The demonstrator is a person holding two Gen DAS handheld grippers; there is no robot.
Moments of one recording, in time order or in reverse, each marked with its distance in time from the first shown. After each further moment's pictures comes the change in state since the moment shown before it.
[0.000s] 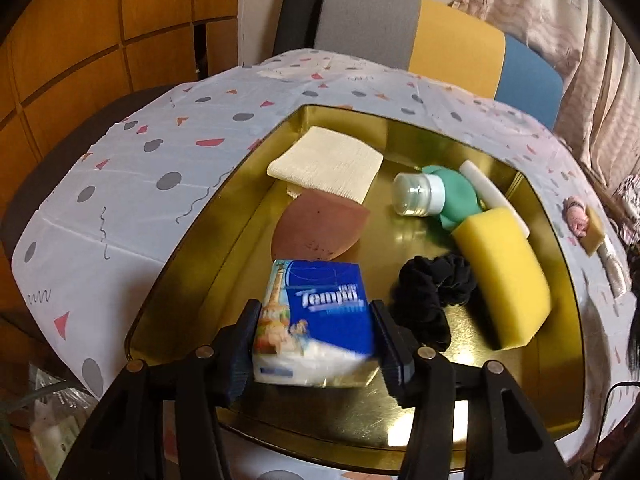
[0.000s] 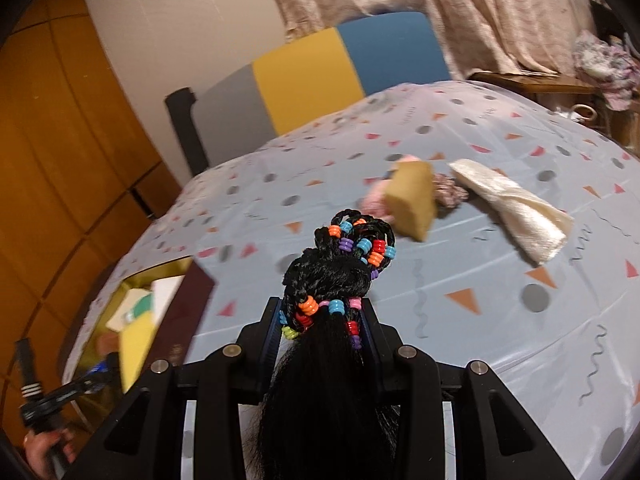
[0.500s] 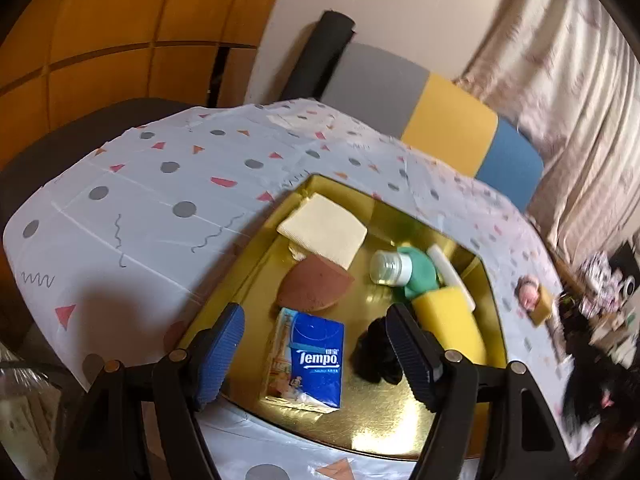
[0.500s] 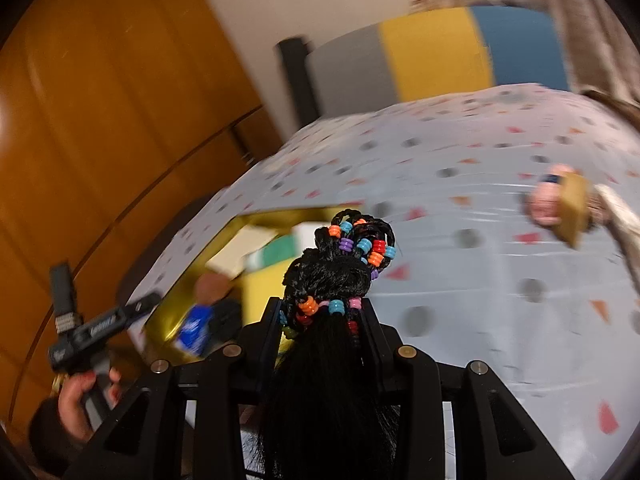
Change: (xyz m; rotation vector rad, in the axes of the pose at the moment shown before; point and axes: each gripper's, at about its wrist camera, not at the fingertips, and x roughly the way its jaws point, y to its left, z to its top) left arm -0.057 0.042 0.003 -0.213 -0.192 -0.165; right arm 0.008 0.137 -0.021 -0.234 0.172 0.301
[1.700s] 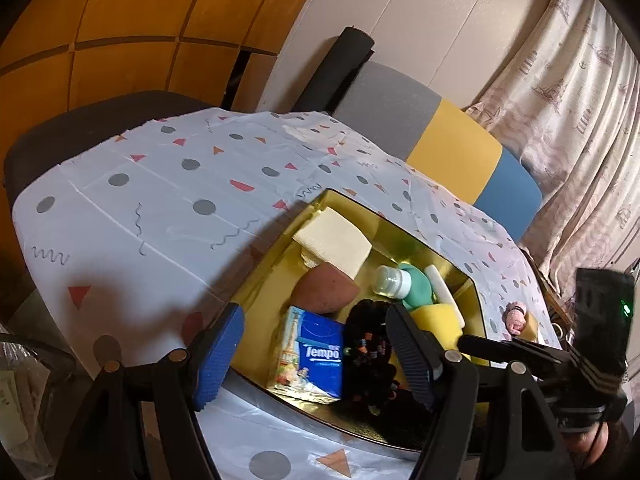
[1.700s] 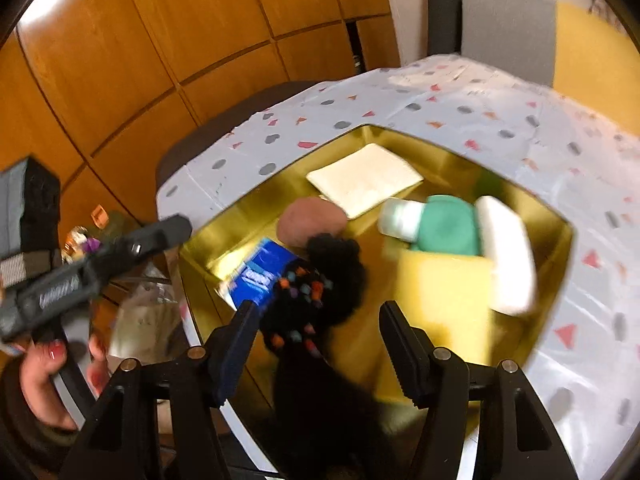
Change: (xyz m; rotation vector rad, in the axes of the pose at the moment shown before) left arm -0.016 0.017 -0.003 -0.083 -0.030 -0.027; right arm 0.121 0.099 0.006 -0.376 0.313 0.140
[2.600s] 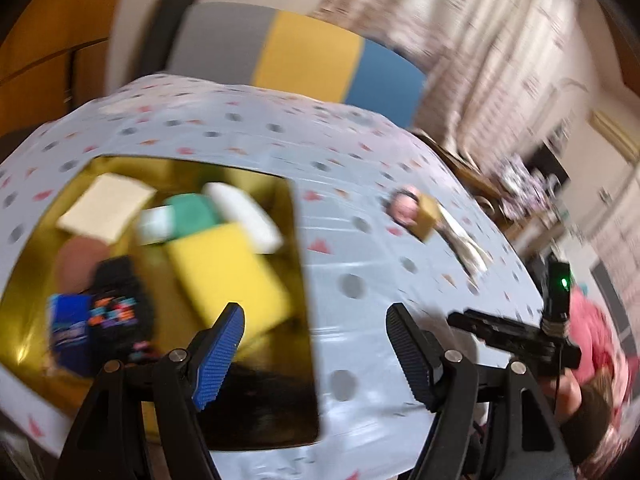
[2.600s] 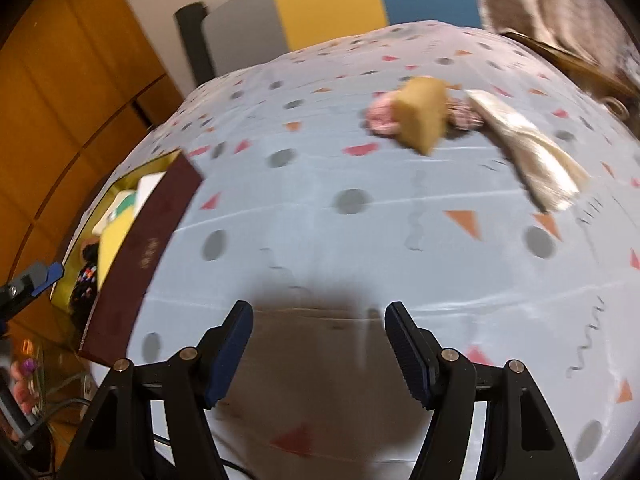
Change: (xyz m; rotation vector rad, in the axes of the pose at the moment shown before) left arm 0.033 -0.190 -0.057 0.405 0.255 -0.296; right arm -0.150 -0.191 -0.184 0.602 -0.129 -0.377
